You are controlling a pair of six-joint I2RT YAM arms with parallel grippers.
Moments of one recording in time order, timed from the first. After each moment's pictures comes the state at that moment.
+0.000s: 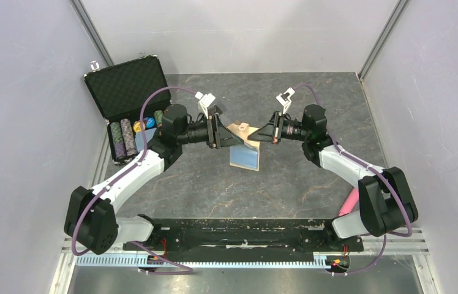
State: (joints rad) left arm -0.50 1.28 0.89 0.17 0.81 -0.74; right arm 0.34 1.43 0.78 0.52 -0.97 0.88
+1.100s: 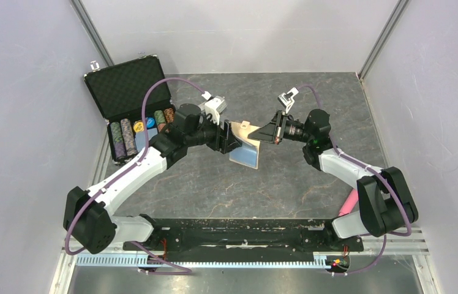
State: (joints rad) left arm -0.61 1.28 1.02 -0.19 0.42 -0.26; right arm 0.34 1.43 0.73 0.77 -0.99 1.09
